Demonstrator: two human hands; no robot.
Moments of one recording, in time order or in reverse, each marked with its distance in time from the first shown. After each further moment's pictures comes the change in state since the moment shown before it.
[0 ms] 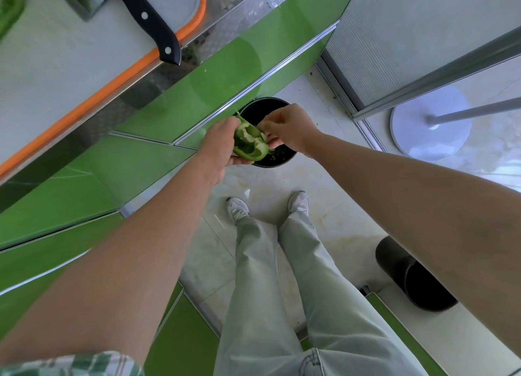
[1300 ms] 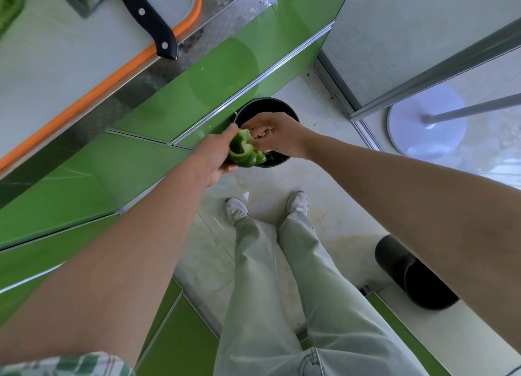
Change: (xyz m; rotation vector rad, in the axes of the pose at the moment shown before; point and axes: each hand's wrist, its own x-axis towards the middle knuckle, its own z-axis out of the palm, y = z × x) left_hand -0.003 -0.012 -0.009 0.025 -0.005 -0.142; right_hand -0.013 0.001 0.004 -0.201 -0.236 -0.169
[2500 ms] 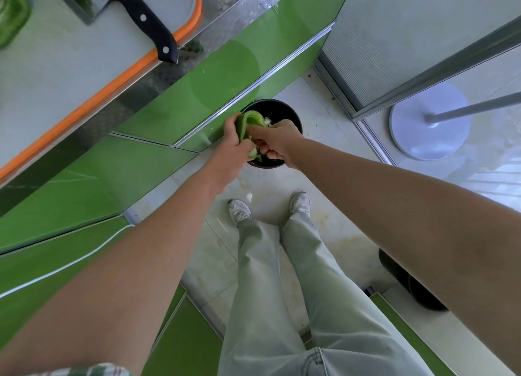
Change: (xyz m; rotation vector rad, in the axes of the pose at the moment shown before) left_hand 0.001 -0.012 0.009 0.148 -0.196 0.338; right_hand 0.009 -0.010 0.022 0.527 0.298 0.451
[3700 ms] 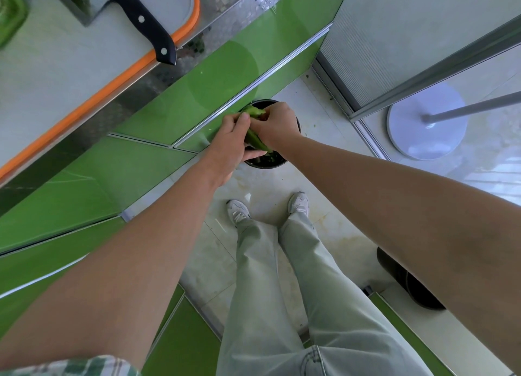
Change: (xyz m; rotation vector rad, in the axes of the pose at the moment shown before) left_hand 0.002 0.017 0.008 -0.271 0.045 -0.012; right_hand -0.004 -0.021 0.003 -0.397 0.240 -0.275
